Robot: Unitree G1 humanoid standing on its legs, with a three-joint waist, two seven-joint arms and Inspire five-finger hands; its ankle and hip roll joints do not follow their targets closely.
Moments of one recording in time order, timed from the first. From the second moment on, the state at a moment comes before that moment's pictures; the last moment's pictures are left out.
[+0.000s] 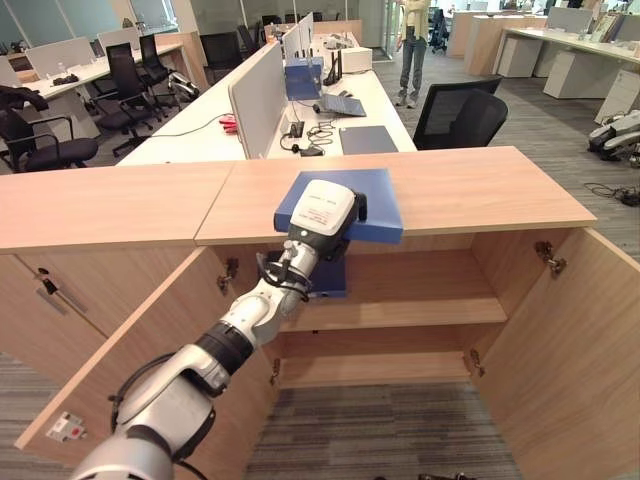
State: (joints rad) left arm -0.71 0.49 -0.65 0.29 0.73 0.04 0.37; right arm -0.01 -0.18 0.18 1.30 0.53 0.01 -0.09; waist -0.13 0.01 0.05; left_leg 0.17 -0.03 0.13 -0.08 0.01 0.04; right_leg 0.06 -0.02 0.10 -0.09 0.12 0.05
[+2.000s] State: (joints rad) left arm 0.24 0.65 -0.13 -0.16 -0.03 -0.01 -0.21; right arm 0.03 -0.64 0.36 0.04 -0.03 -0.02 0.20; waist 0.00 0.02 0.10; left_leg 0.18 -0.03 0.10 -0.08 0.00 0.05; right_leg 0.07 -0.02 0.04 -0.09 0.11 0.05
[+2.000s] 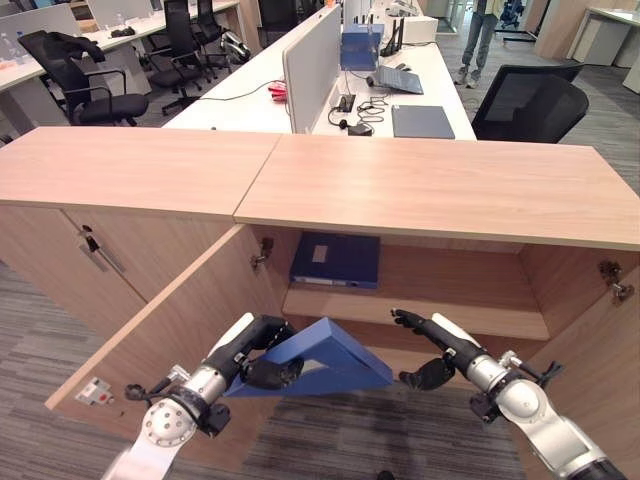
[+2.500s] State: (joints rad) left arm 0.18 0.65 -0.19 -0.17 -0.04 -0.01 -0.21; right arm 0.00 -0.58 0.43 0.04 0.04 -0.01 0.23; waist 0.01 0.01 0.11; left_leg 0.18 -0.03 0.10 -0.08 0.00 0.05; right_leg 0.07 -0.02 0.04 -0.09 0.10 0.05
